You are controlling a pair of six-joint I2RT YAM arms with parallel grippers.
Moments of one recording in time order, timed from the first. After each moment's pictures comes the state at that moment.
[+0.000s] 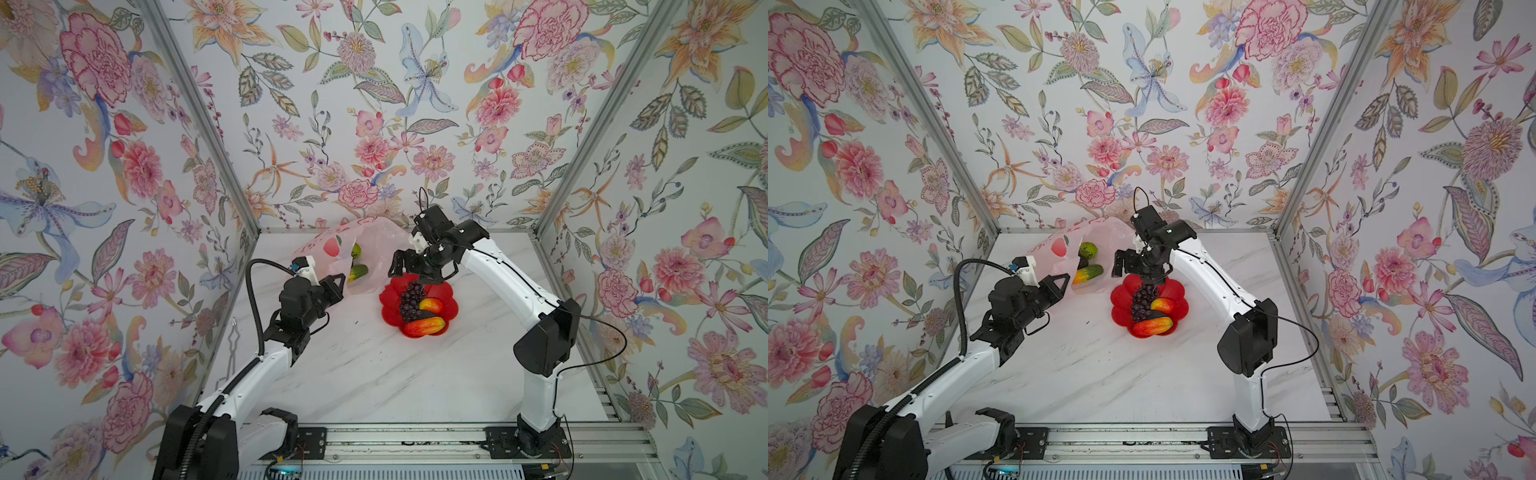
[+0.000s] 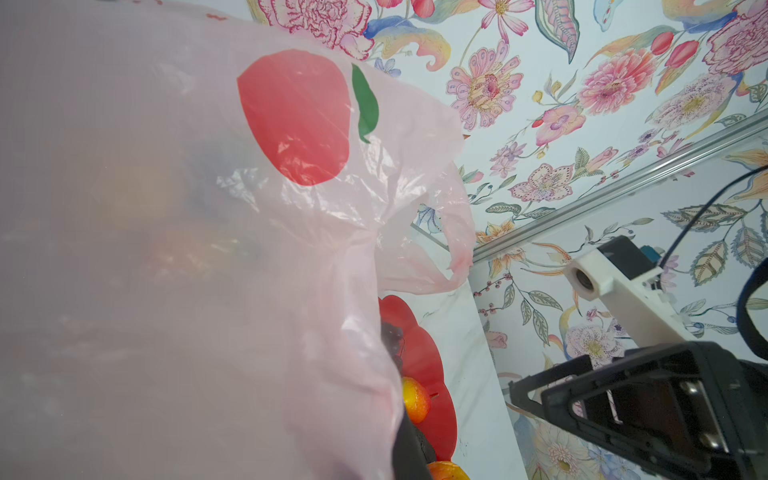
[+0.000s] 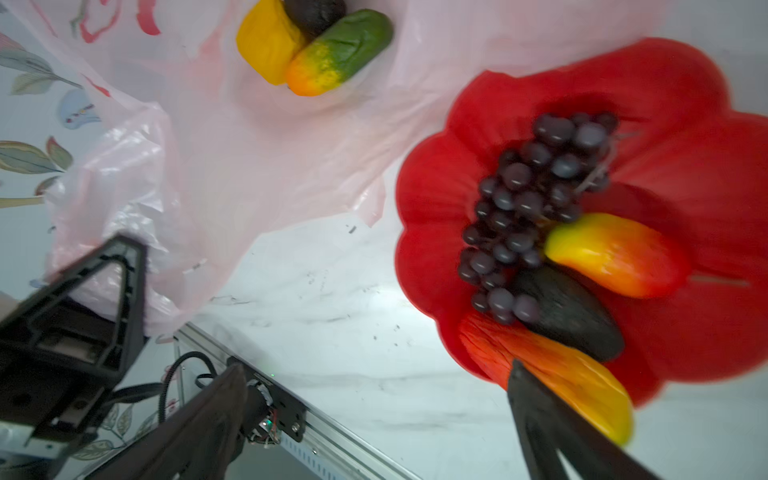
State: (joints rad) left arm -0.27 1.14 0.62 0.26 0.21 -0.82; right arm 0.62 1.94 2.03 -1.23 -0.27 0.56
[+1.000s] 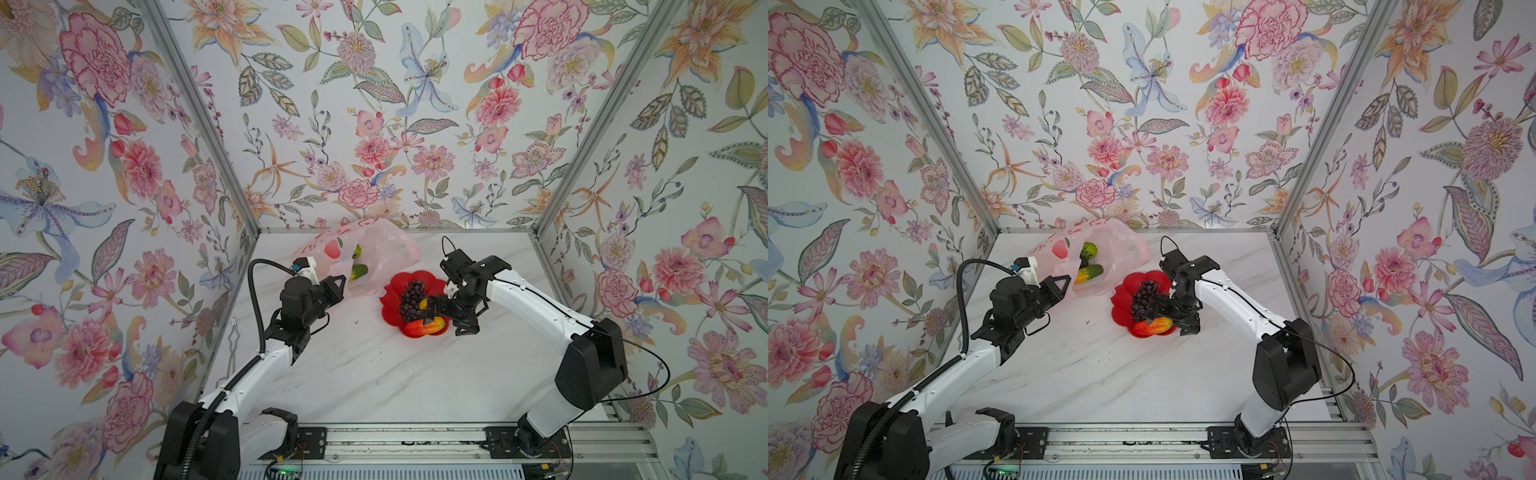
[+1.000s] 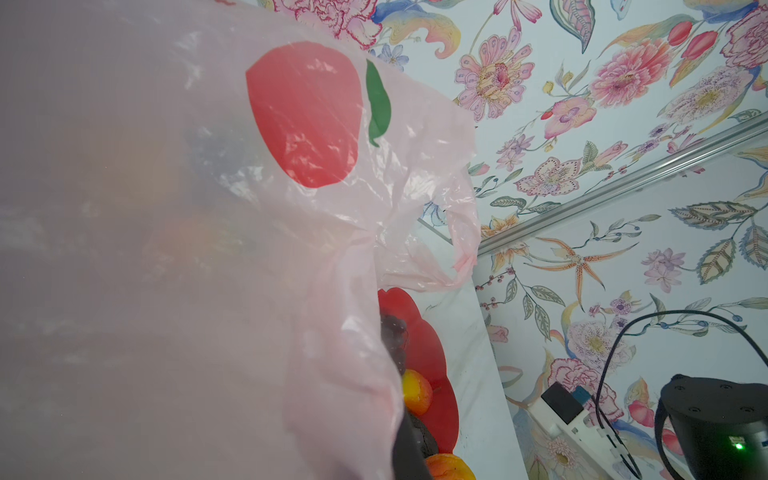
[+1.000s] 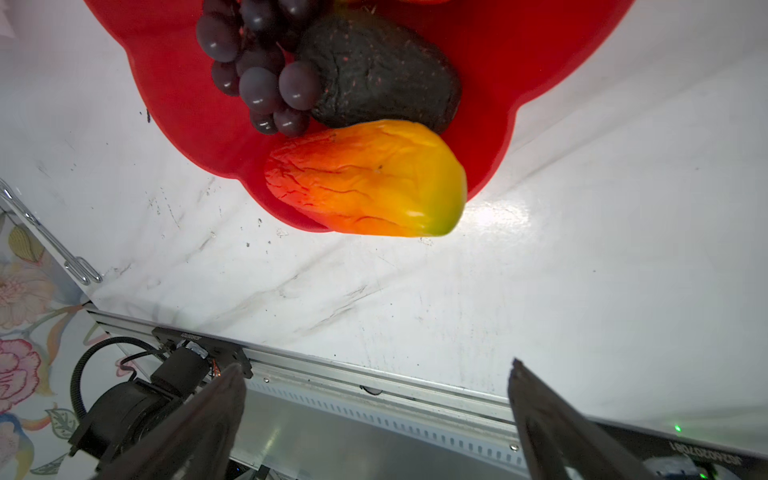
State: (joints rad) left arm -0.27 1.14 0.62 0.24 0.23 -0.83; right arm 0.55 1.63 1.38 -1.16 -0.33 0.73
